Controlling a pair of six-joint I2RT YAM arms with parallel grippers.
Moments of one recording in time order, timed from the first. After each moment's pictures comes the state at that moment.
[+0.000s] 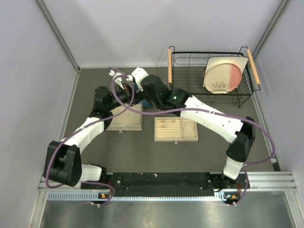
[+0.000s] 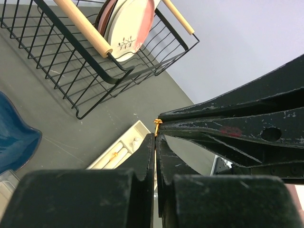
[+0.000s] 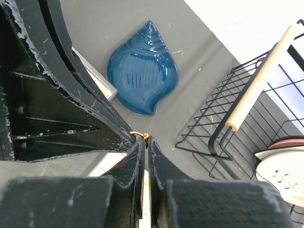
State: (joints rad) left arm -0.26 1.32 0.79 0.58 0.76 -0.71; right arm 1.01 1.76 1.79 -0.59 0.46 -0.14
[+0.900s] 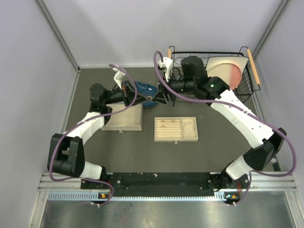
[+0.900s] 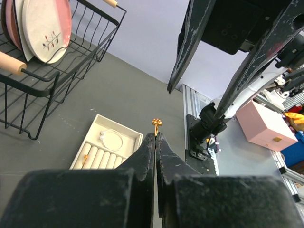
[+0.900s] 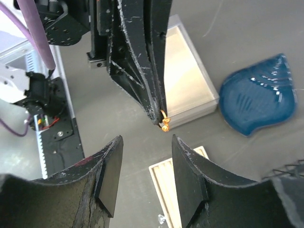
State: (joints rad) left arm -0.21 1.42 0.85 0.88 1.20 -0.80; right arm 0.70 1.52 1.69 -0.63 -0.52 -0.07
